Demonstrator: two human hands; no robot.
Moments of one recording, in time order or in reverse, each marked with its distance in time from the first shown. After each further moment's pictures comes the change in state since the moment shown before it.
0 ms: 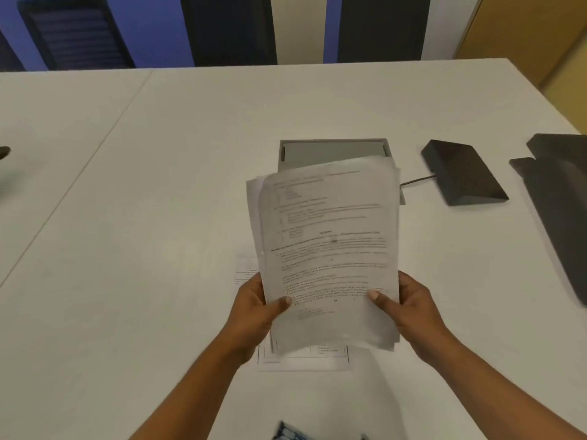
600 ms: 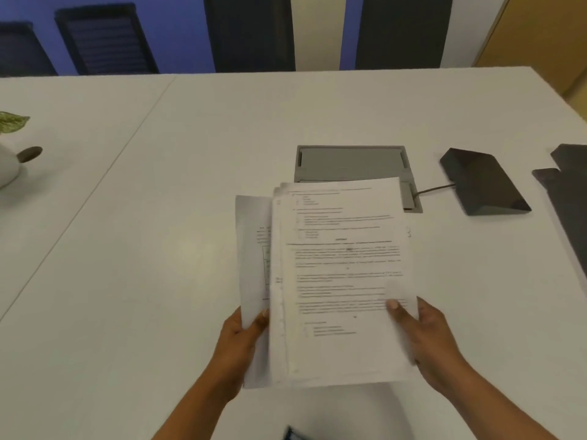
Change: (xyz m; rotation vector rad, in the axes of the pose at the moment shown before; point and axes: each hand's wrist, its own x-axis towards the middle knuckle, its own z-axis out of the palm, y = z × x) left_hand -0.040 -0.018 -0.035 -0.018 0.221 -0.103; right_hand -0.013 0.013 0.016 0.127 0.069 0.057
